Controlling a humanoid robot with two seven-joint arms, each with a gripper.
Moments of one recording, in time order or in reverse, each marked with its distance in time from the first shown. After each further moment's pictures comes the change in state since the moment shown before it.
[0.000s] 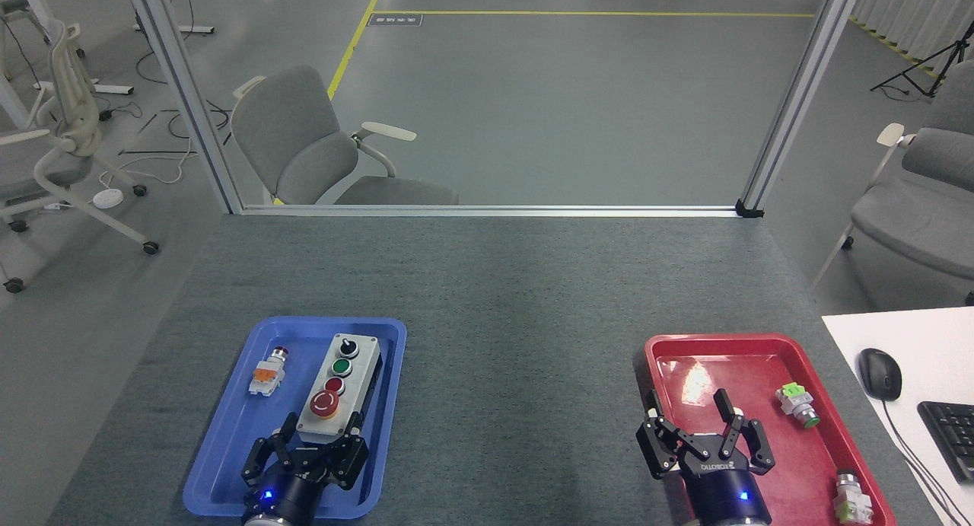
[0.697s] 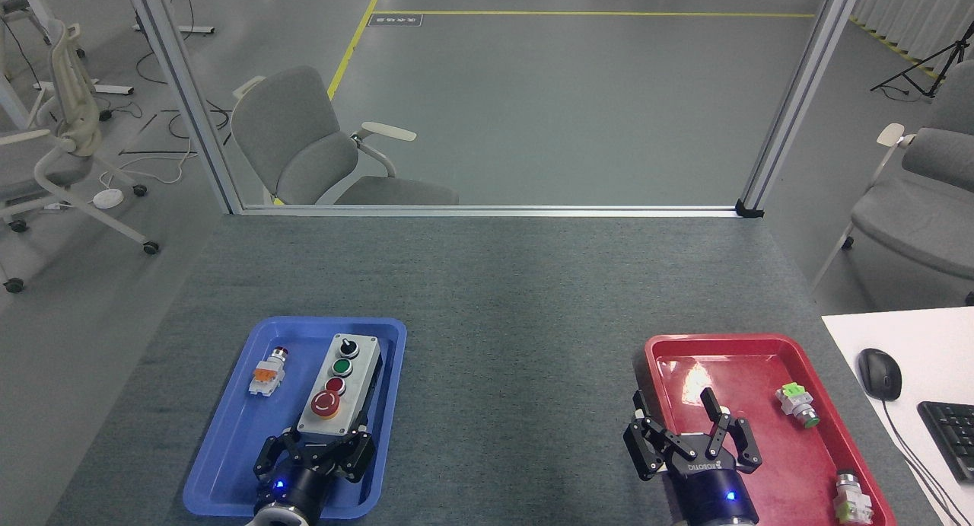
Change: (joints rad) left arm -0.083 -0.011 -0.007 0.155 0.002 0.000 0.009; right arm -0.001 0.020 0.018 -0.009 0.031 0.003 0.003
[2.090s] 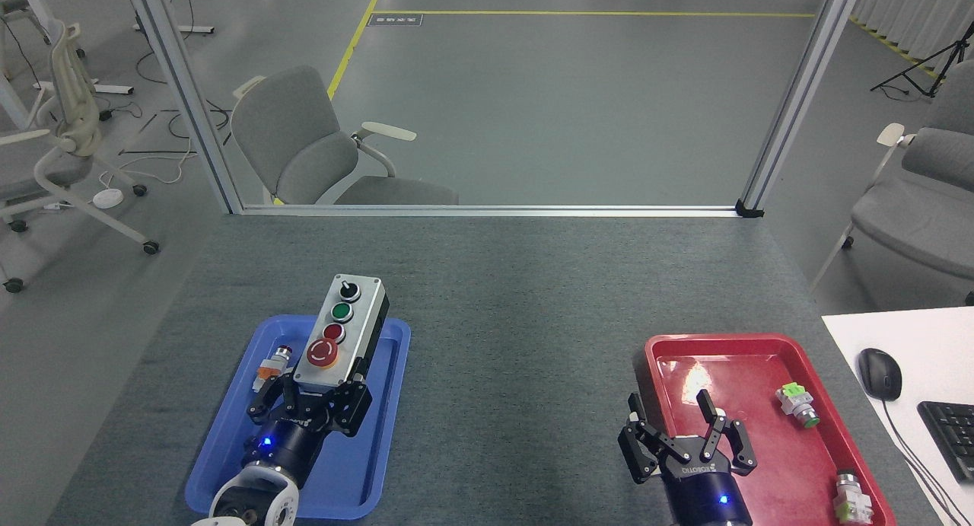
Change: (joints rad) left arm -0.007 0.034 0.007 -0.239 0.001 -0.092 -0.022; right arm 0.006 0.028 -0.009 0.004 0.050 0.001 0.000
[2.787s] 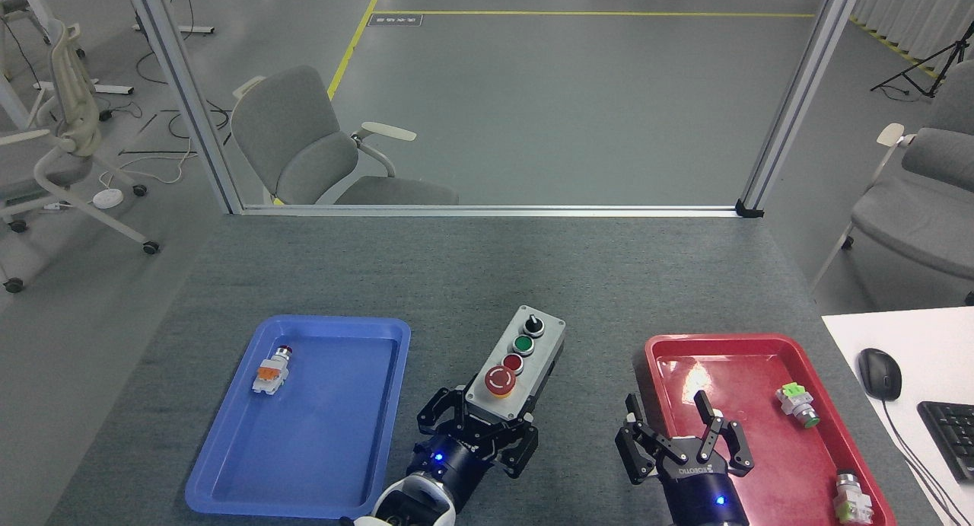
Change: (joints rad) left arm -0.090 -0.163 -0.454 0.120 -0.043 0.163 -0.052; right arm 0.002 0.015 -0.005 0.000 0.012 -0.003 0.000
